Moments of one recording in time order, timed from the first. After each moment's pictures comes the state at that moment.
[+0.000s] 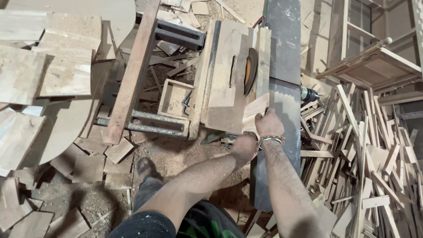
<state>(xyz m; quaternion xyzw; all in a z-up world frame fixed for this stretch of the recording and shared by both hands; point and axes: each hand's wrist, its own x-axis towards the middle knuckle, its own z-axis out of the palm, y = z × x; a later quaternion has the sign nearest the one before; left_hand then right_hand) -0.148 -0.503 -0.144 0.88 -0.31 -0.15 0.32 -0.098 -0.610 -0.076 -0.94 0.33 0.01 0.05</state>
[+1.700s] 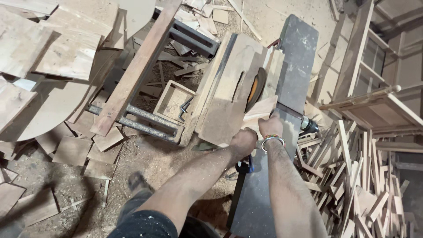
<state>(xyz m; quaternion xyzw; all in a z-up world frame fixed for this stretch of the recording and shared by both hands) -0.065 -0.545 -0.140 0.91 -0.22 -0.14 0.33 -0.014 -0.671 -0.100 -0.95 0.27 0.01 0.16</state>
